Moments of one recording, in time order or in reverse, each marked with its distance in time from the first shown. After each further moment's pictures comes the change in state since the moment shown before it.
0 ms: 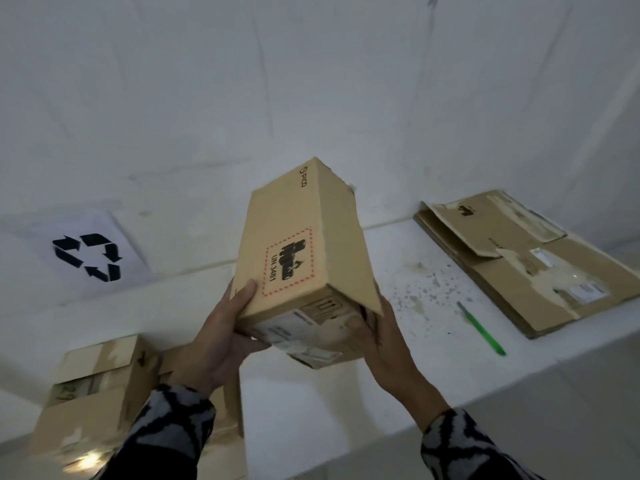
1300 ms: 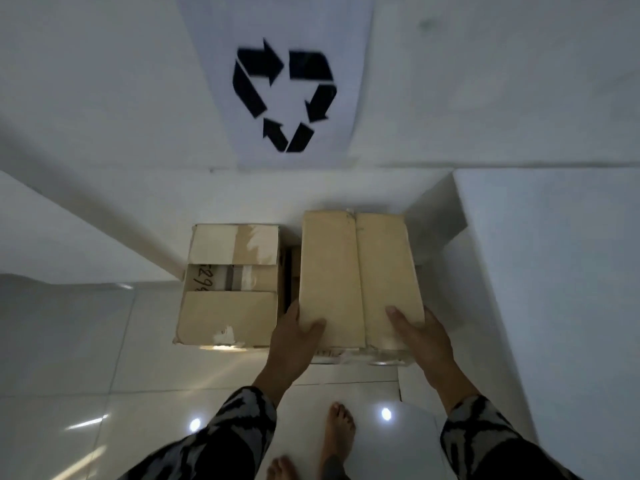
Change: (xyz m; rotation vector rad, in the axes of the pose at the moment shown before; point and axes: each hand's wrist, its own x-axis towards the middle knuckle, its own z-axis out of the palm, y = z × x) left_hand 0.100 -0.141 -0.503 0.552 0.397 -0.254; right_hand 0.092 0.180 0.484 -0.158 -0.040 0.866
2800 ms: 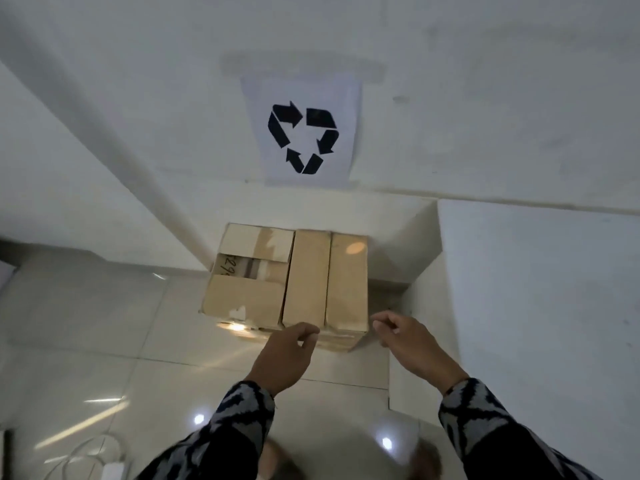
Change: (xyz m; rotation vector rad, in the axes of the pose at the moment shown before) left_hand -0.130 0.053 0.002 0.327 -0.019 0.078; right_hand -0.095 -0.071 -0.084 -0.477 -0.465 -0.332
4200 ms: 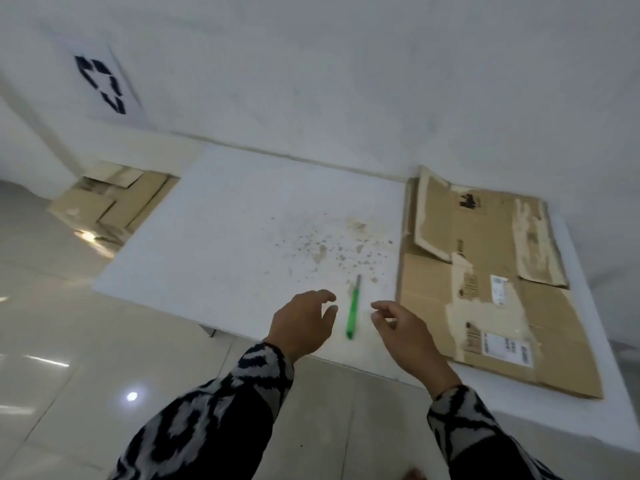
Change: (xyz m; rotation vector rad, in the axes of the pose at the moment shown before) left_hand -0.200 0.526 0.679 0.288 0.234 0.086; right_hand -0.358 0.544 -0.541 -0.009 0.182 -0.167
